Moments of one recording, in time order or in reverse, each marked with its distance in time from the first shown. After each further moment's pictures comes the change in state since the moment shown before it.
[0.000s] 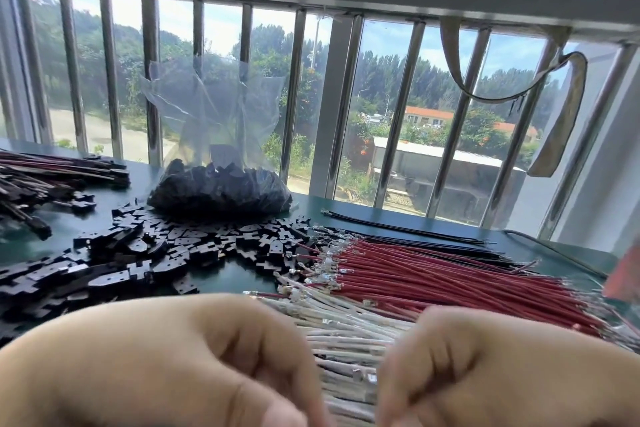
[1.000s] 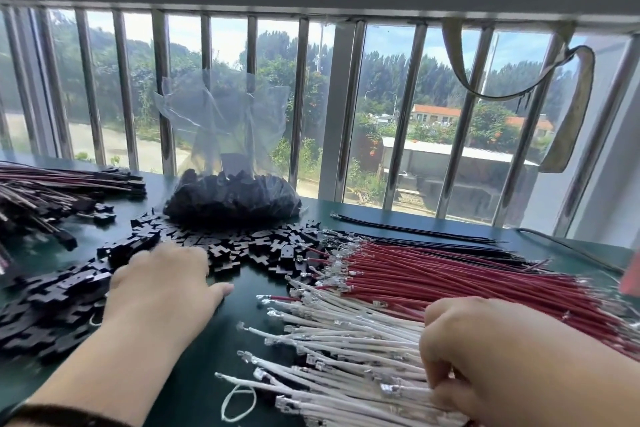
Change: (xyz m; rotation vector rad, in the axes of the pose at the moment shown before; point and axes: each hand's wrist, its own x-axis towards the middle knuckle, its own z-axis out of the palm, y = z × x) left_hand 0.021 -0.062 -0.064 1.205 1.242 -0.721; right_hand -0.002 0.016 0.010 -0.629 0.320 0.129
